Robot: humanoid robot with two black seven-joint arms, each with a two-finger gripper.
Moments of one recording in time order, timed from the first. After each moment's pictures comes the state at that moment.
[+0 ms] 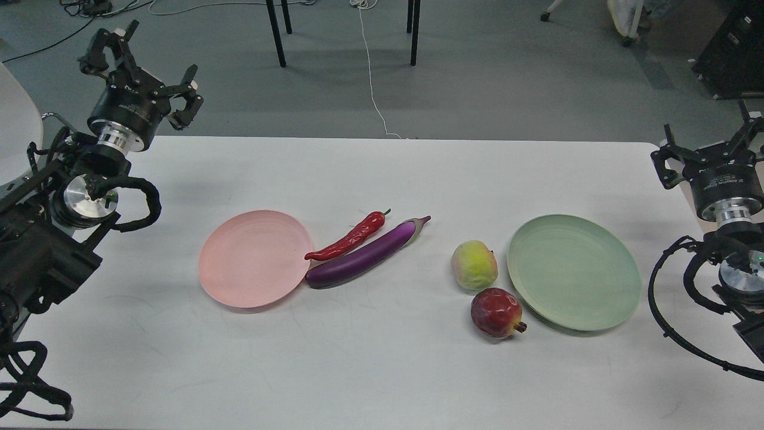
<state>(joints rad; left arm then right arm) -0.80 0.42 -0.77 -0.65 -0.19 -0.43 -0.32 0.57 -0.53 0.75 0.69 0.41 0.49 0.45</state>
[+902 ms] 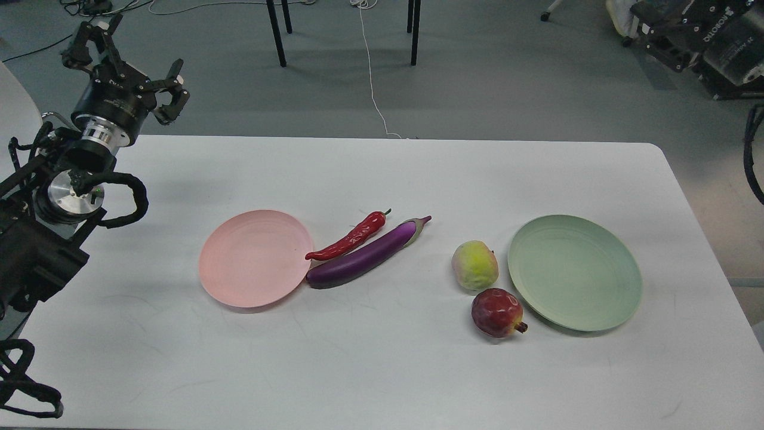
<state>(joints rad) -0.81 0.45 -0.77 -0.65 -0.19 -0.43 -0.31 1.31 -0.81 0.02 0.88 -0.11 0.49 0.45</state>
